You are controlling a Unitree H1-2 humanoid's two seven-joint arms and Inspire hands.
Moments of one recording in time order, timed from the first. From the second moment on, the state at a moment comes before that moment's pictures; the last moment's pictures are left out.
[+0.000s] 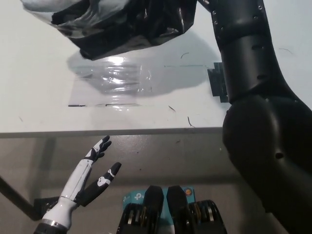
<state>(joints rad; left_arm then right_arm) -0.07 0.23 -0.10 -0.04 0.20 -0.10 -0.11 -1.54 0.09 -0.61 0.99 0.70 0.43 -0.17</state>
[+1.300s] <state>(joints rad) -0.09 0.23 -0.12 -0.06 0.23 -0.10 -0.12 -1.40 0.08 -0.22 1.38 0.45 0.20 -0.08</state>
